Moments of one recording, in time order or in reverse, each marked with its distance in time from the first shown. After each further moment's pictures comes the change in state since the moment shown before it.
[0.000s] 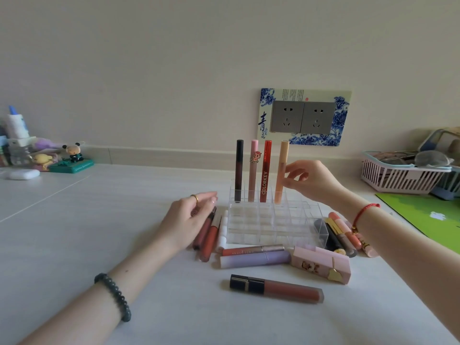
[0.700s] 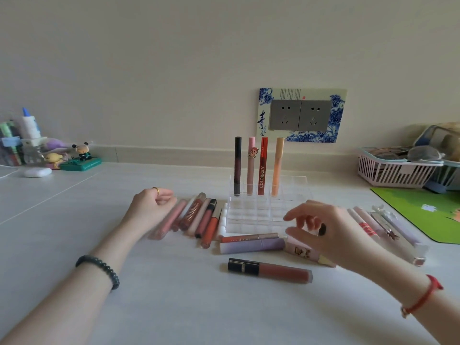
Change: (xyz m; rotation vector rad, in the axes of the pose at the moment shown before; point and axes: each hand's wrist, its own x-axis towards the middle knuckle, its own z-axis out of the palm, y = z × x) left_hand -0.001 -0.025 -0.050 0.213 0.150 -0.310; right_hand -0.124 -0.026 -0.016 -0.079 -0.101 -0.182
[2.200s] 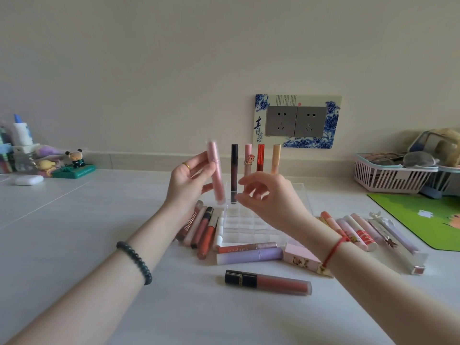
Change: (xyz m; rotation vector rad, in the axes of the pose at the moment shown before) left_hand 0.004 0.091 0.032 -0.986 -0.119 0.151; right_hand 0.077 -0.039 0.031 0.224 0.137 -0.009
